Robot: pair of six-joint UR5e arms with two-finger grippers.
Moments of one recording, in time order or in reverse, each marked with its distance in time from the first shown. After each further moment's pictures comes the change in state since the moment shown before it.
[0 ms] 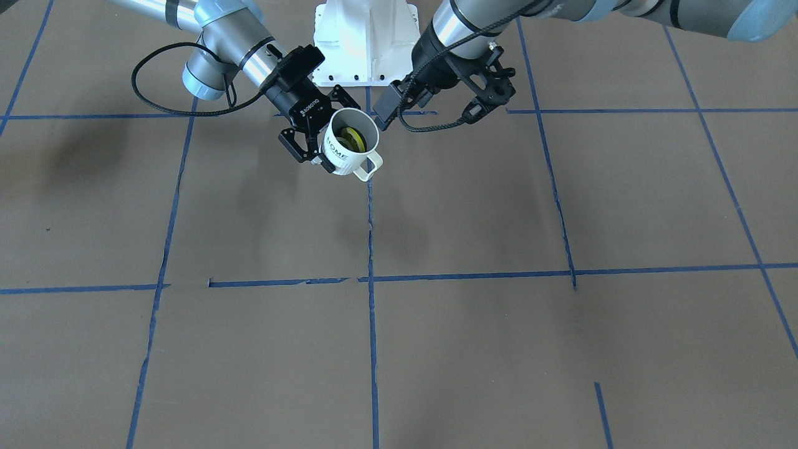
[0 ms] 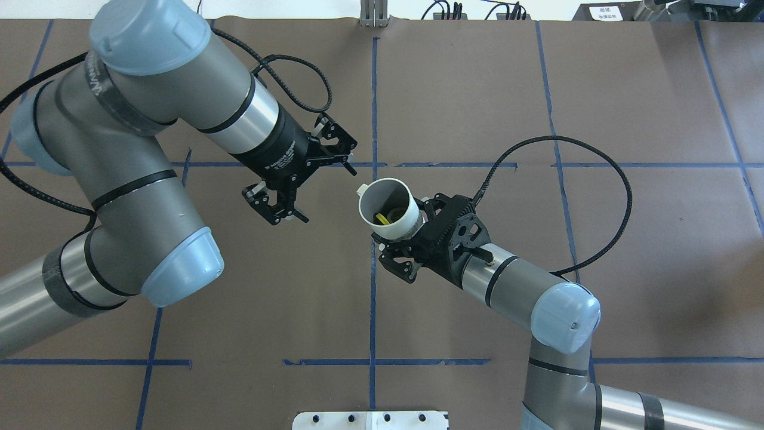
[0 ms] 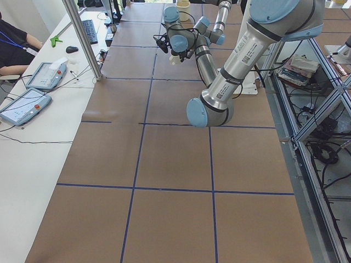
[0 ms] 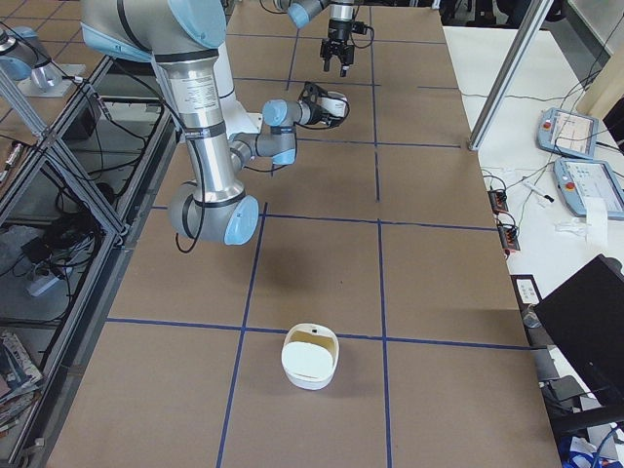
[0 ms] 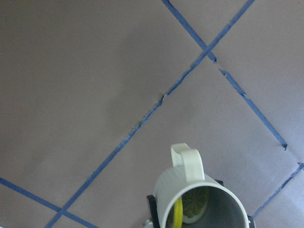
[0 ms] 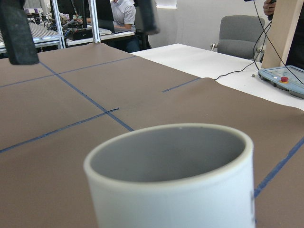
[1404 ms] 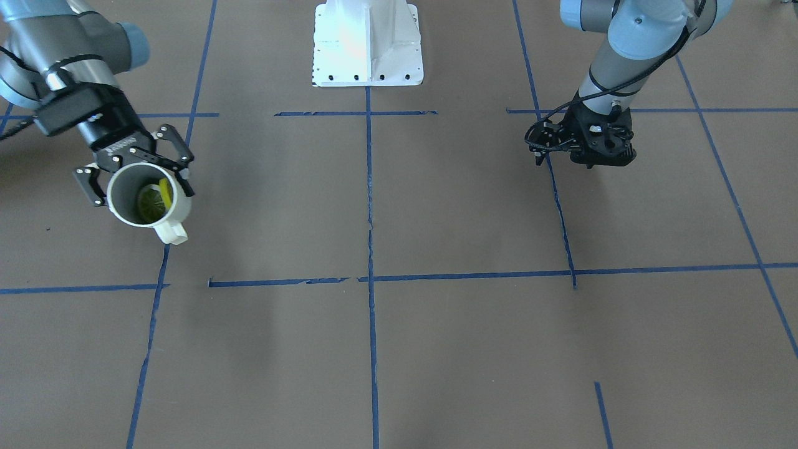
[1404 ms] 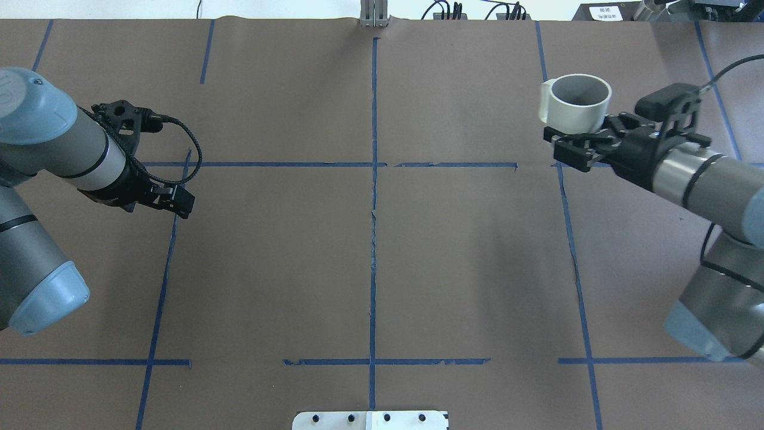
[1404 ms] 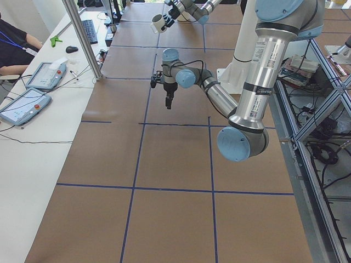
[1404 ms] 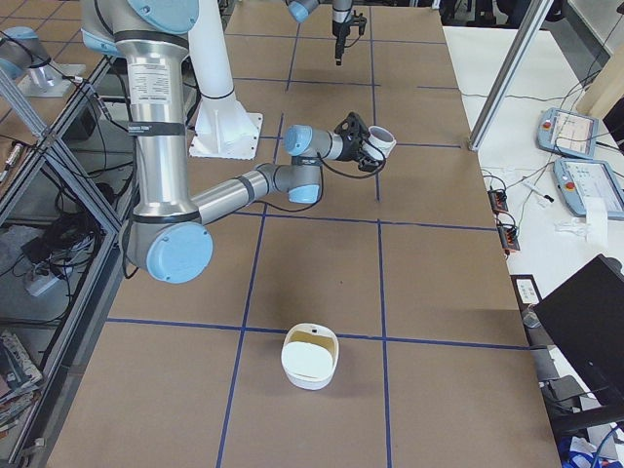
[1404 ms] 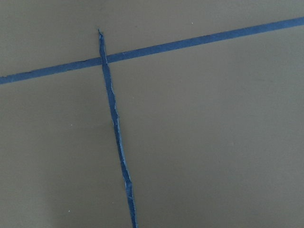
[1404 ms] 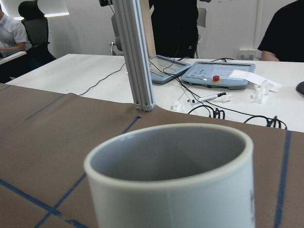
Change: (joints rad) left arm -0.068 0.404 -0.115 0.102 0.213 1.022; right arm 0.471 -0.405 0.181 0.029 0.304 0.354
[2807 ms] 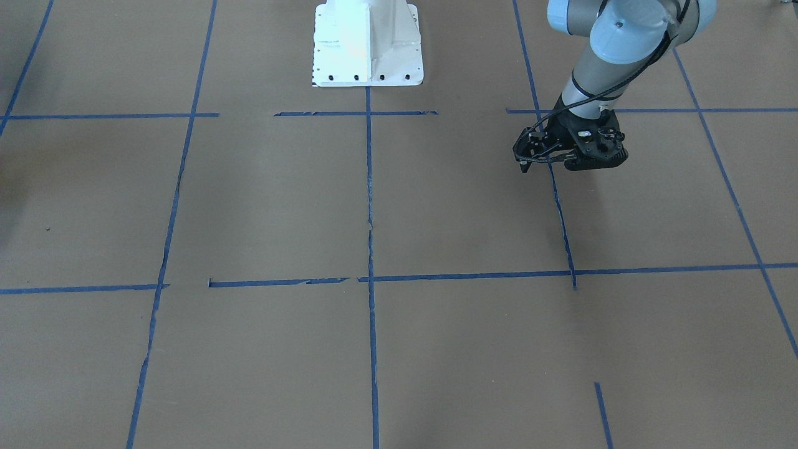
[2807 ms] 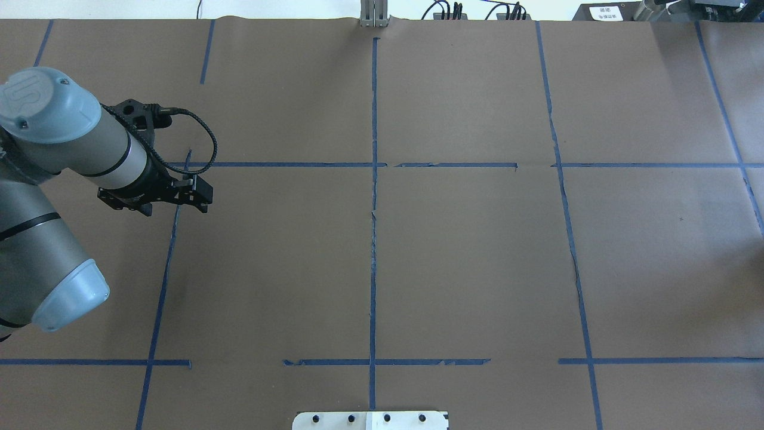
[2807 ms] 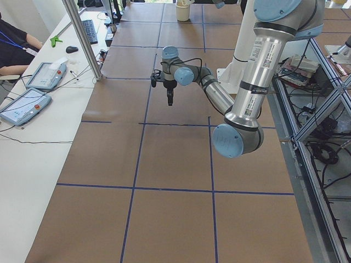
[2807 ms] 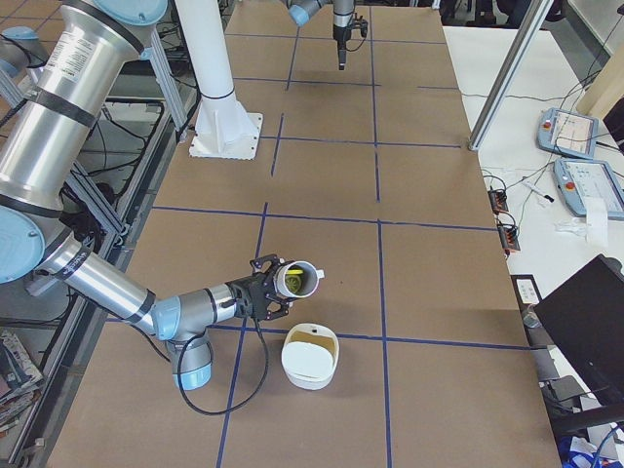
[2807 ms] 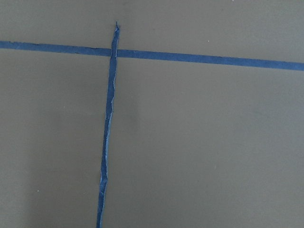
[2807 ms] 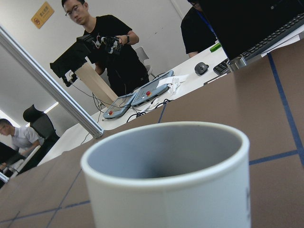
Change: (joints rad) left arm 0.019 -0.047 0.030 -0.006 0.001 -0.177; right arm 0.238 -0.420 -0.640 1.258 0.130 0.632
